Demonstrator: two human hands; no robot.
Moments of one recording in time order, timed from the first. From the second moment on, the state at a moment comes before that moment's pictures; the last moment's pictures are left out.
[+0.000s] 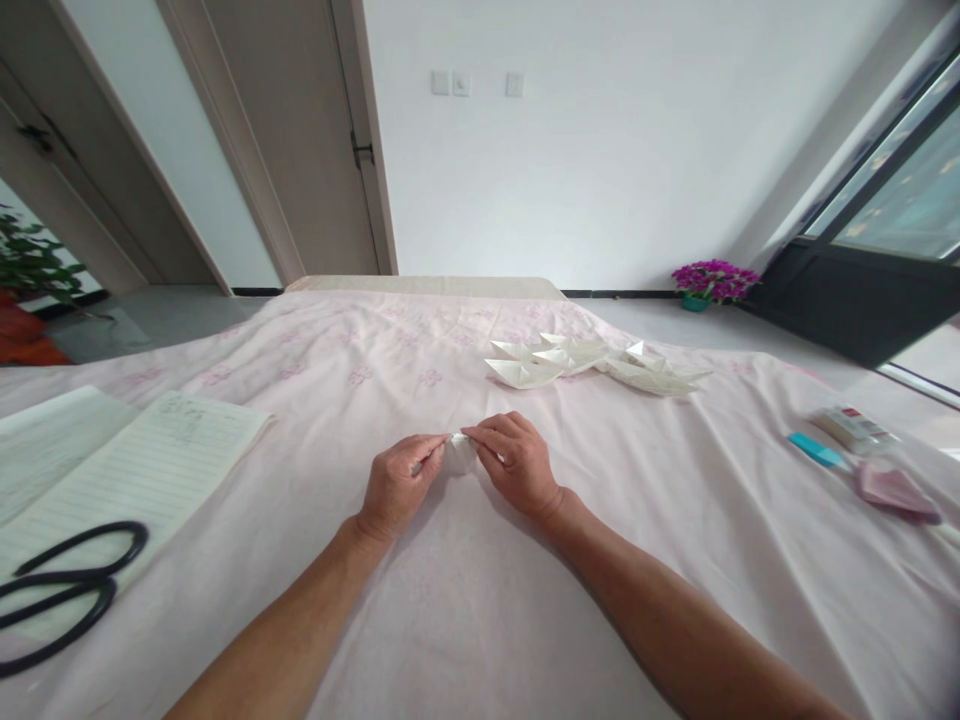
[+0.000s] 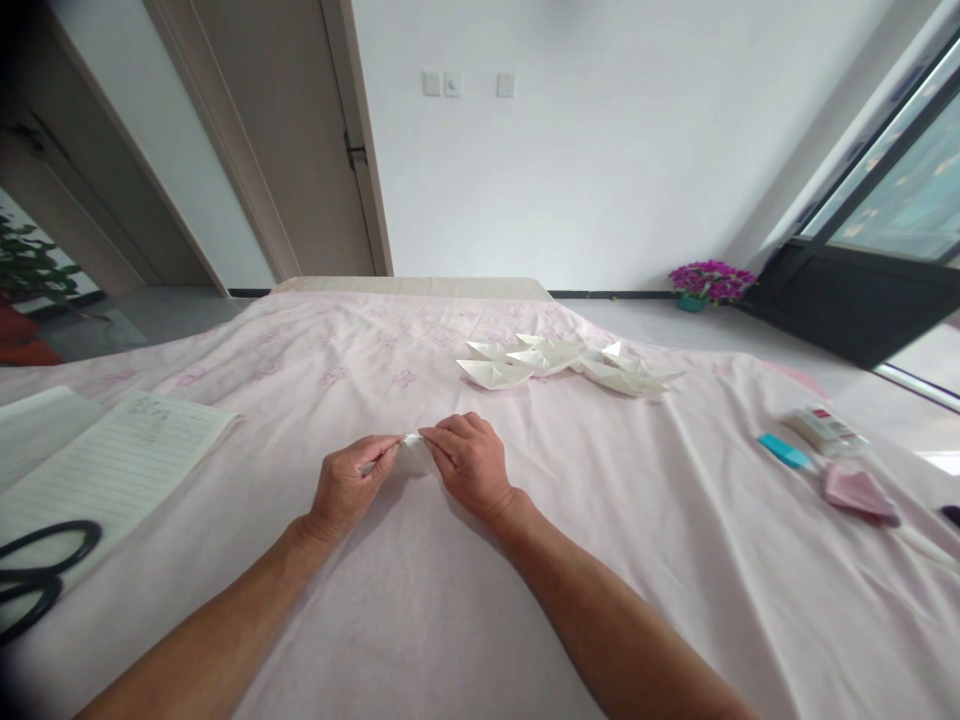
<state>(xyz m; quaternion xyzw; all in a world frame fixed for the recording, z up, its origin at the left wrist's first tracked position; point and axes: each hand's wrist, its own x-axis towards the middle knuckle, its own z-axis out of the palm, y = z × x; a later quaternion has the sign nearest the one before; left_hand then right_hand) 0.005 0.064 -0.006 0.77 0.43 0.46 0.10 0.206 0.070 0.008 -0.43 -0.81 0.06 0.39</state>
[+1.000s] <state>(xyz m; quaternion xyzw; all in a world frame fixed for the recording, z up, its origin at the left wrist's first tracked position) 0.010 0.064 -0.006 0.77 0.45 0.46 0.02 0.191 0.068 0.010 -0.43 -0.82 0.04 0.38</state>
